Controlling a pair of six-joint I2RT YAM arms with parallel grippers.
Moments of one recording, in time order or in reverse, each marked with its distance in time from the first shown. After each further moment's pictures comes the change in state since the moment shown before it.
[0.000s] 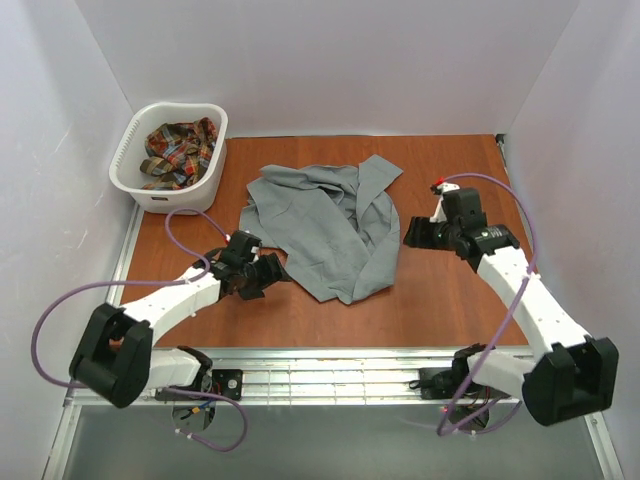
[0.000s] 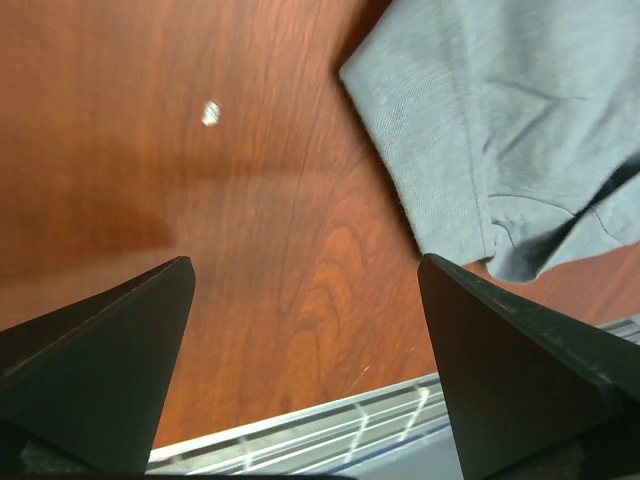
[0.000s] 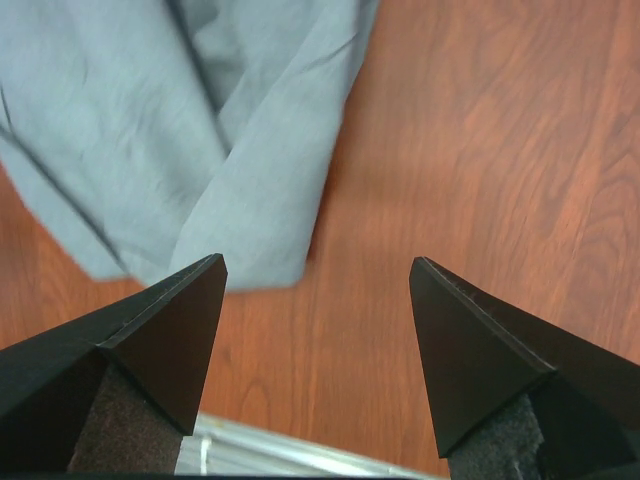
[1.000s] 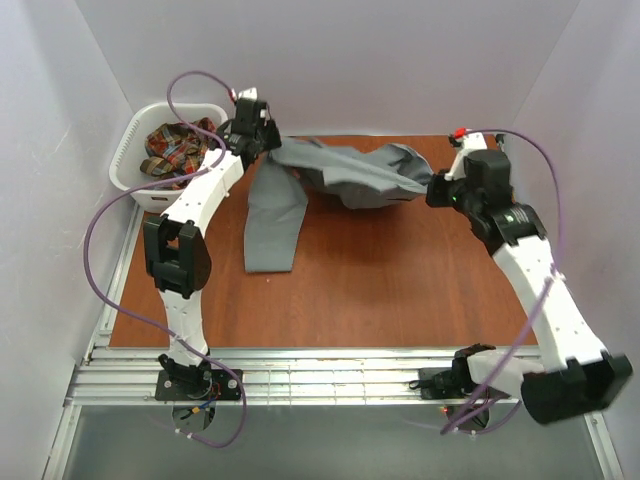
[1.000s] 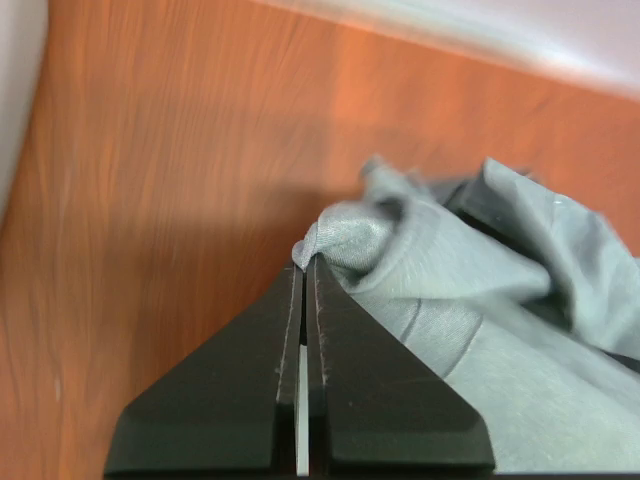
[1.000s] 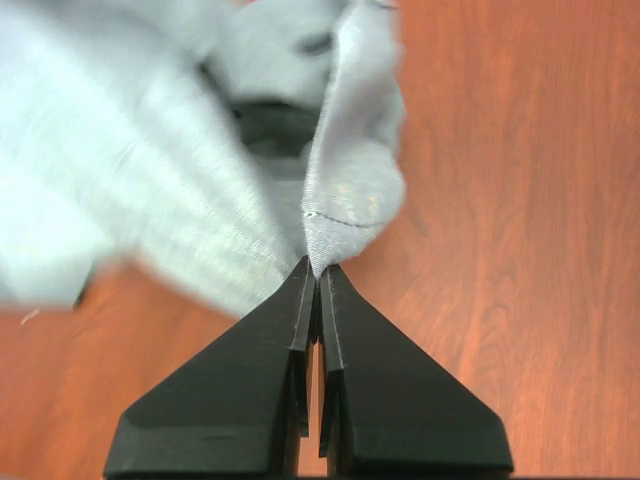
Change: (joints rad) left arm 0.163 0.752 1.198 -0.148 -0.315 0.393; right arm -0.056 0.116 0.305 0.126 0.082 -0.126
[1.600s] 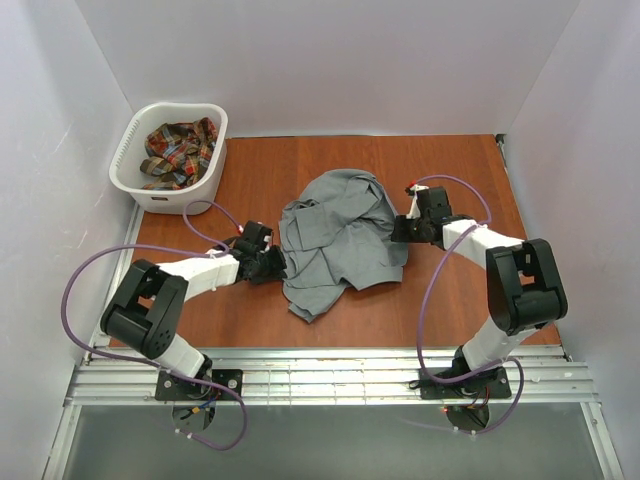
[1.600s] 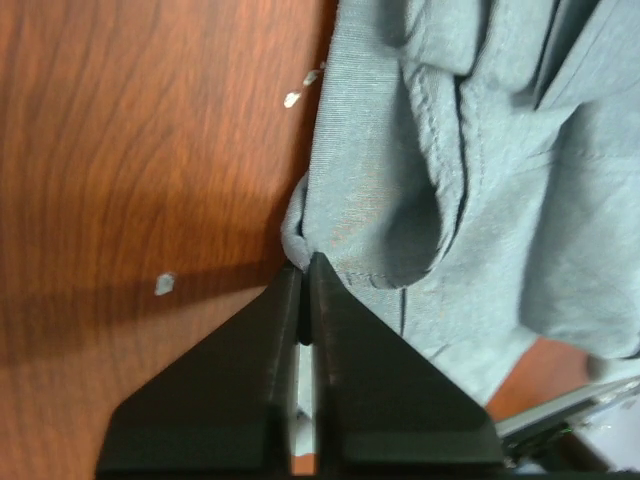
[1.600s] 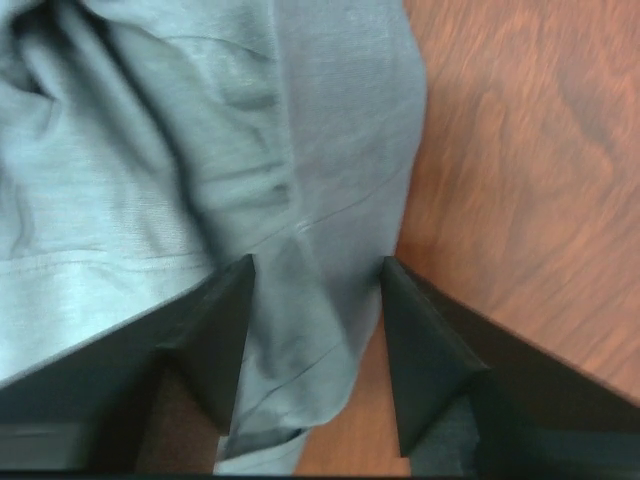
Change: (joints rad) left arm -0.162 -0.451 -1.123 0.344 0.312 -0.387; right arm -0.005 0.393 -0.341 0.353 -0.158 0.048
